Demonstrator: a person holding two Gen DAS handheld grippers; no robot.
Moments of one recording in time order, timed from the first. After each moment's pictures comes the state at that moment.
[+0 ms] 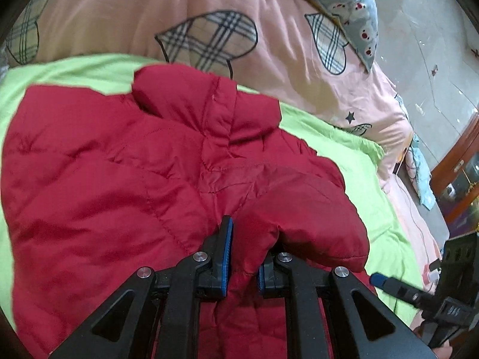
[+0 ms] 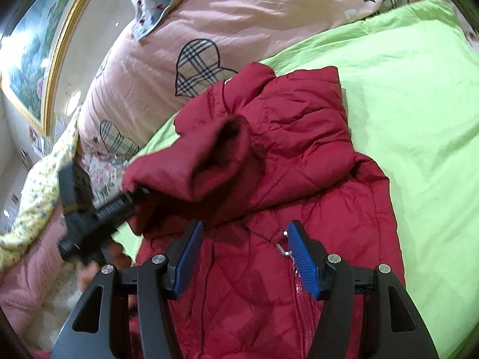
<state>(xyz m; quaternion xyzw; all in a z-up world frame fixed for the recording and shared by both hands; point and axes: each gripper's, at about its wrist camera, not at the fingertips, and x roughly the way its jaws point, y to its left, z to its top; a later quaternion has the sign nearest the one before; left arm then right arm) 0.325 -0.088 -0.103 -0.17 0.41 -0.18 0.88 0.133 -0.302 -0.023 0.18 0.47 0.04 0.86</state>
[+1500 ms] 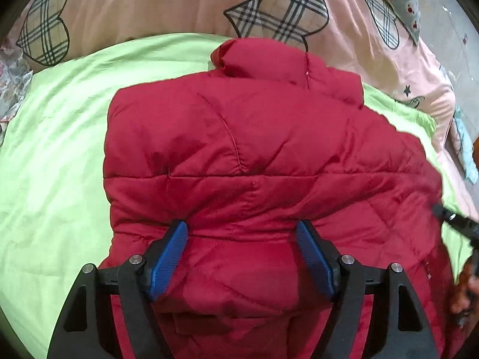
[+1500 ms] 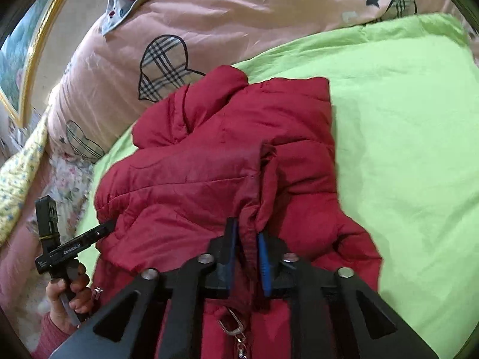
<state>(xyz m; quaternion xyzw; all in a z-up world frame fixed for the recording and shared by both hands) 0.313 0.001 -0.117 -0.07 0.46 -0.10 0.88 0.193 -0.323 -0.051 0.11 0.48 -0.01 0.87</state>
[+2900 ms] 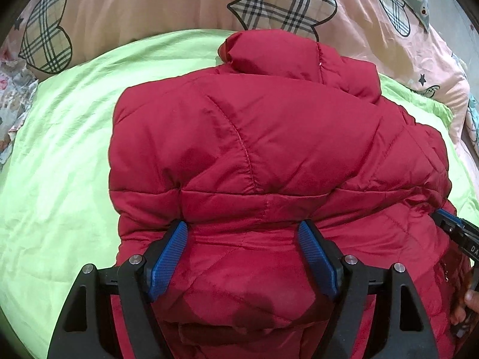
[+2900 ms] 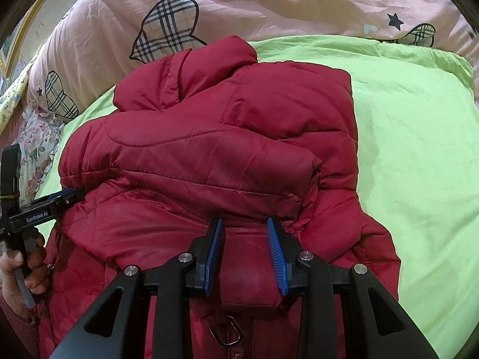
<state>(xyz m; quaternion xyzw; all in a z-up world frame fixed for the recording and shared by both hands) 0.325 -0.012 -0.123 -0.04 0.47 -0.06 0.88 0.203 -0.285 -0.085 0.00 0.50 -0.04 0.86</state>
